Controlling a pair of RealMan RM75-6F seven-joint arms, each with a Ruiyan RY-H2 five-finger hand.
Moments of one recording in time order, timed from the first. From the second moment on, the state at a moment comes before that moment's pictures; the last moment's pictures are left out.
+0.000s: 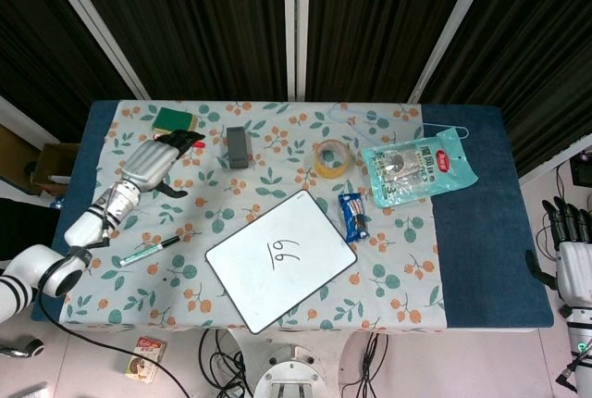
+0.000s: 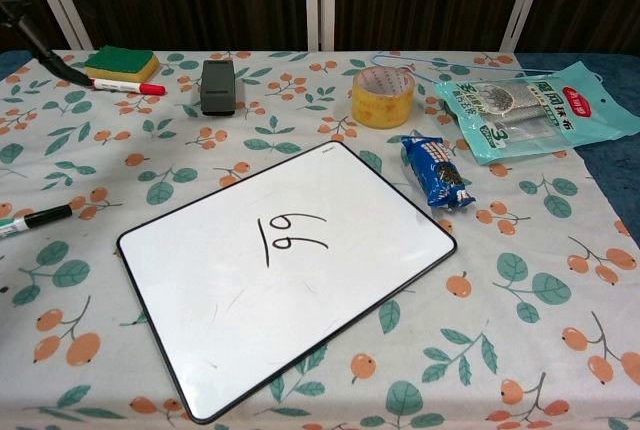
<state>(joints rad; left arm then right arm) -0.77 -1.27 -0.19 -1.25 1.48 0.78 -0.30 0.06 -1.17 0.11 -1.48 -1.43 1.49 0.06</state>
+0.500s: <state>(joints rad) -0.98 -1.46 -0.28 -1.05 1.21 0.53 -0.19 0.05 -1.16 0.12 -1.48 -1.42 1.50 0.08</state>
